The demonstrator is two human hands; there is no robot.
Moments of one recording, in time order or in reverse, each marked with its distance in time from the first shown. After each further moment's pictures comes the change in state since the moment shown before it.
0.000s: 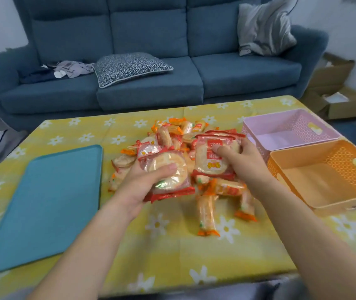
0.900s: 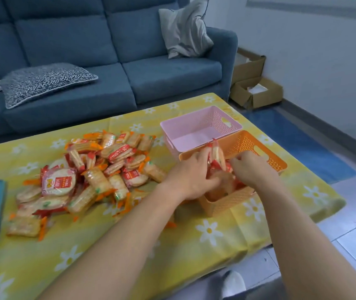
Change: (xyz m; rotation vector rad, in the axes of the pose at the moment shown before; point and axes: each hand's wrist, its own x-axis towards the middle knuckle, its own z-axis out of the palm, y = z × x) left_hand 0.046 -0.045 0.285 1.317 -0.532 0.614; right_hand 0.008 0.052 -0.212 -0.822 0.228 0.274
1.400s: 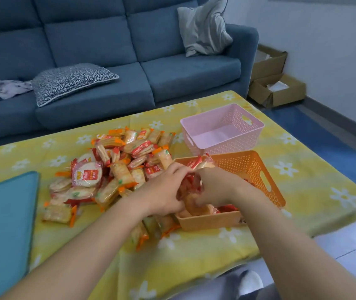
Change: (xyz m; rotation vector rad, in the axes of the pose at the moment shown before) left_hand -0.086 -0.075 -0.034 0.010 -0.153 -0.012; right_hand -0.050 -0.082 0.046 -0.223 -0.453 -0.507
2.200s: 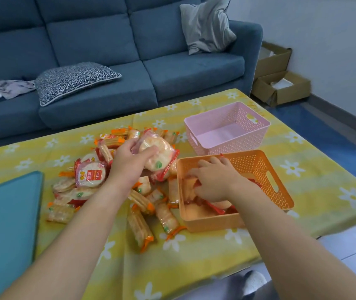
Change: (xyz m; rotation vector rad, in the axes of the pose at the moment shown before) left_hand -0.012 -0.027 -0.048 -0.992 0.669 -0.485; right_hand 0.021 -0.002 0.004 -0.347 0.063 -0.069
